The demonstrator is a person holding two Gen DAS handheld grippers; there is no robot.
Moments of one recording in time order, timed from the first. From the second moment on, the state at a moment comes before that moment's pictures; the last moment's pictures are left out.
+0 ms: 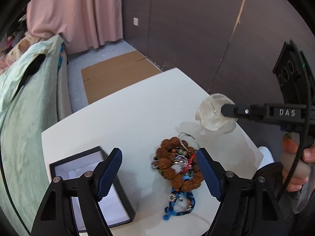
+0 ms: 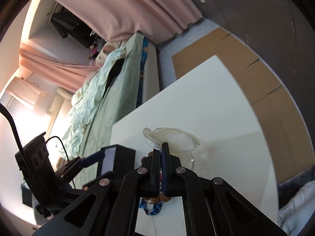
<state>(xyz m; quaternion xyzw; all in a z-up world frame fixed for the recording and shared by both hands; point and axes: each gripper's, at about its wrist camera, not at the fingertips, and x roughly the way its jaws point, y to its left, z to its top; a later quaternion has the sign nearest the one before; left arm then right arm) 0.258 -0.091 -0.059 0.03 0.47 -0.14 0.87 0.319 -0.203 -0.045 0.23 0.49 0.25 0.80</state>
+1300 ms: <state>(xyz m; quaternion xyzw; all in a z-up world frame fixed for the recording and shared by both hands) 0.243 -0.082 0.020 -0.04 0.44 -0.12 0.89 0.304 -0.219 -0.039 0.26 0.46 0.28 0.80</state>
